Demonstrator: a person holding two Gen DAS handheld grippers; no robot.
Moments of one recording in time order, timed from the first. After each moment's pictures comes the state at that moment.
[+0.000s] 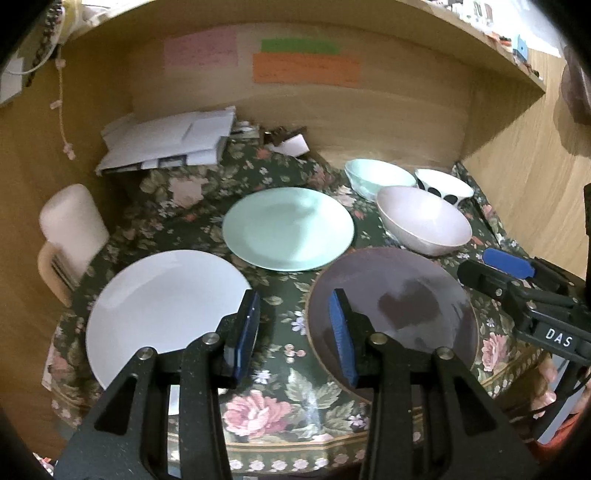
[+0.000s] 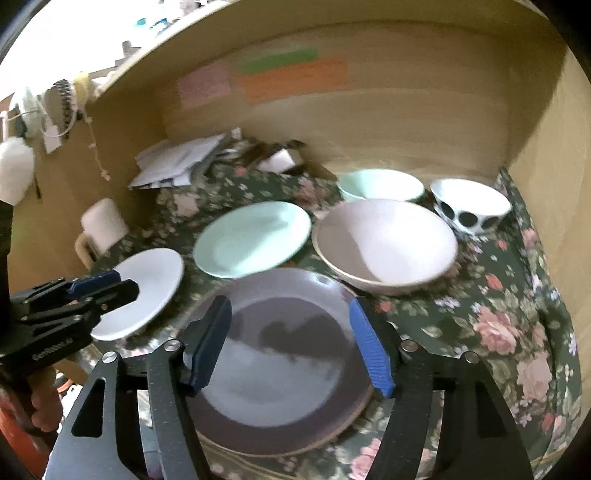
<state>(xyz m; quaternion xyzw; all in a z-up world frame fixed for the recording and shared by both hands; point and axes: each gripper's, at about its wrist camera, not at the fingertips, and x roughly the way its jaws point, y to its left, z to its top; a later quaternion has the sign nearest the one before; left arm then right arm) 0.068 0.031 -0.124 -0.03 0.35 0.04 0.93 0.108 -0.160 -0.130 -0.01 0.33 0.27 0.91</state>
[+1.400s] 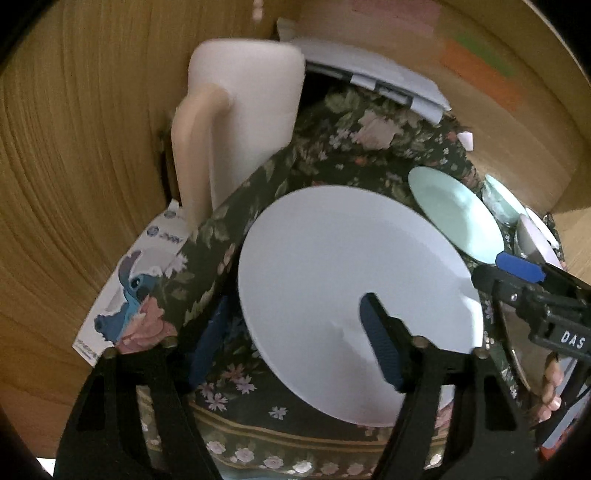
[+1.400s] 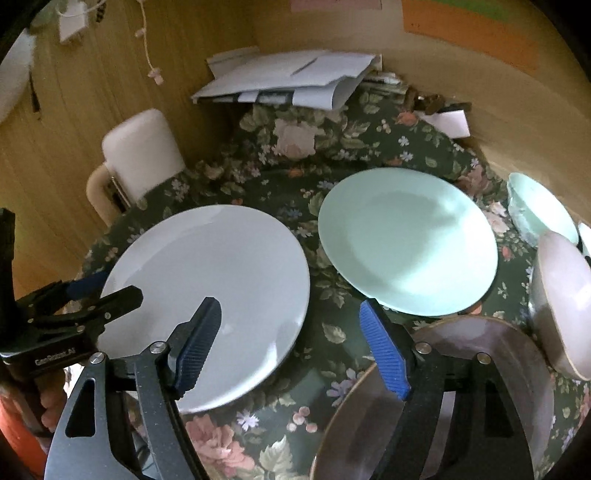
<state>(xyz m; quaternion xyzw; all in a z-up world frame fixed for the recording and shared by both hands) 0.040 0.216 -0.193 -0.17 0.40 0.15 0.89 0.140 0.023 -0.180 -0.12 0.41 0.36 0.83</state>
